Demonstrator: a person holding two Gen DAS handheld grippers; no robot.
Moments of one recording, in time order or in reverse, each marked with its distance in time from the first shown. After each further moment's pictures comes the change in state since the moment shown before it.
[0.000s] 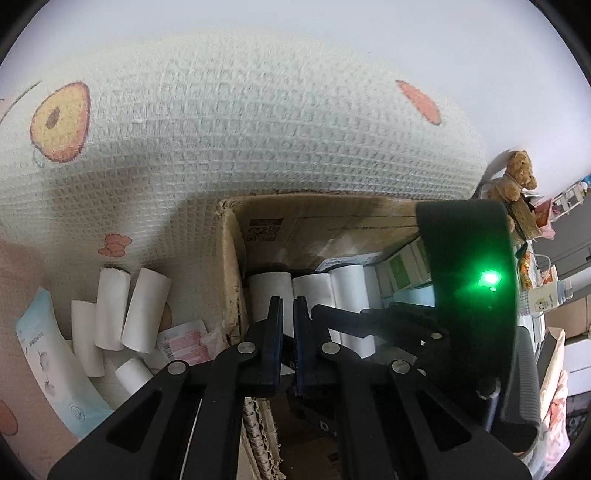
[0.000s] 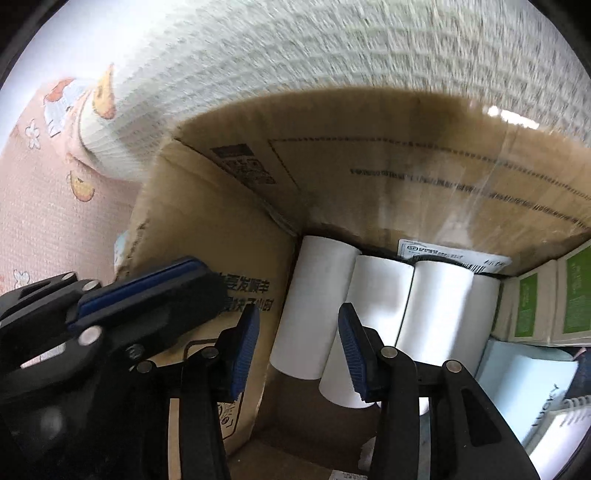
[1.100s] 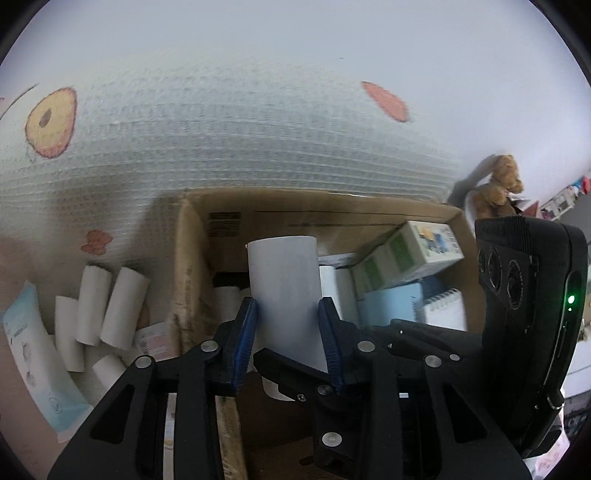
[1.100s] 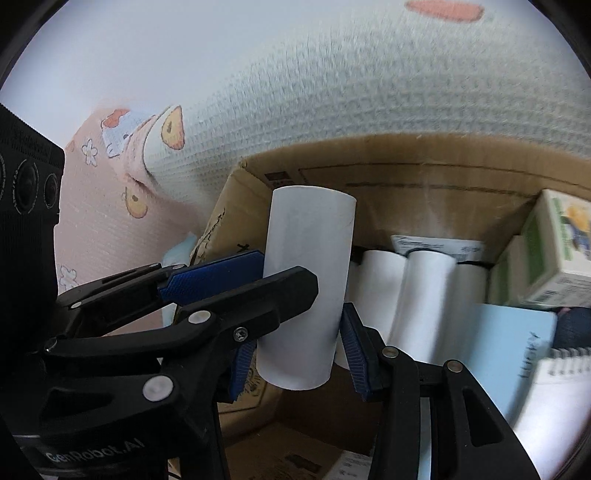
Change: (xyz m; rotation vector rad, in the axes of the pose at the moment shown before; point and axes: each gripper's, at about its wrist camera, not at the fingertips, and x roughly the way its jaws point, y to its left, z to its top) left arm 0.001 -0.015 -0.012 -0.009 -0.040 -0.031; right arm -0.043 -0.023 -0.027 0.015 -0.143 0.166
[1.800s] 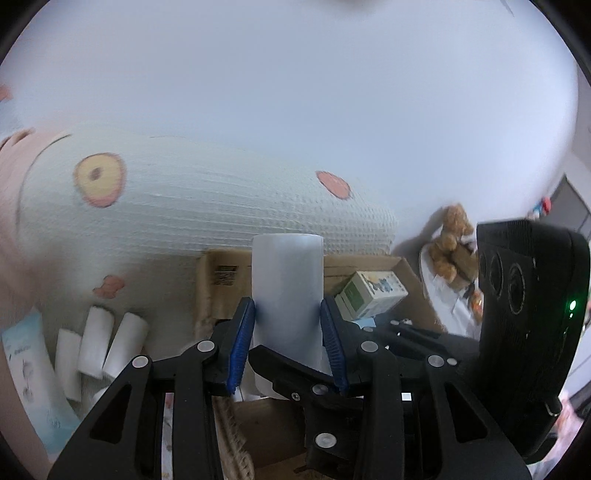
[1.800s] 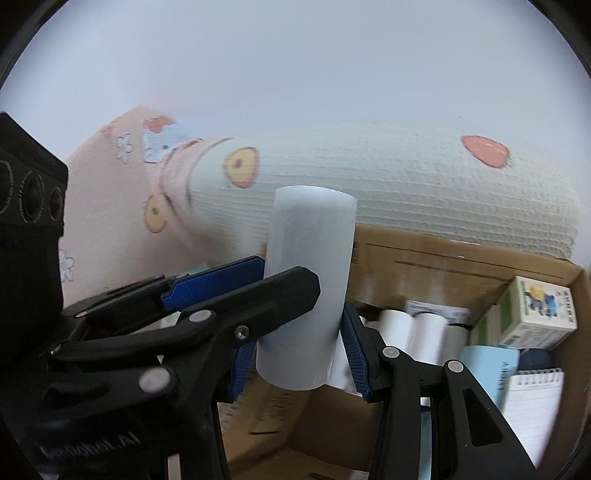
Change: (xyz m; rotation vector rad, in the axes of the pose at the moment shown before) left arm -0.072 0.003 -0.036 0.064 -0.340 -0.141; right arm -0.049 0.072 -0.021 -0.216 -0.247 -0.185
